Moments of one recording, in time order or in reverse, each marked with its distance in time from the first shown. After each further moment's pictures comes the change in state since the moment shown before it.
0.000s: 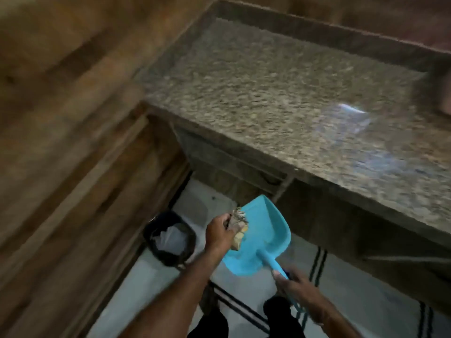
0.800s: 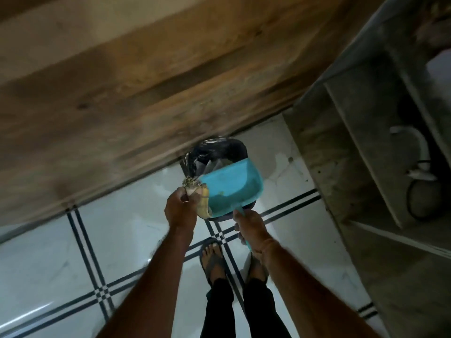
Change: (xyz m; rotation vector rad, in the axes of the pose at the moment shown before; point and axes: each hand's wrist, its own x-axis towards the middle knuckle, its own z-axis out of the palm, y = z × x) left_hand 0.153 -0.399 -0.149 -0.449 0.764 -0.664; right_hand 0.409 0.113 0.358 -0.441 -0.227 0.356
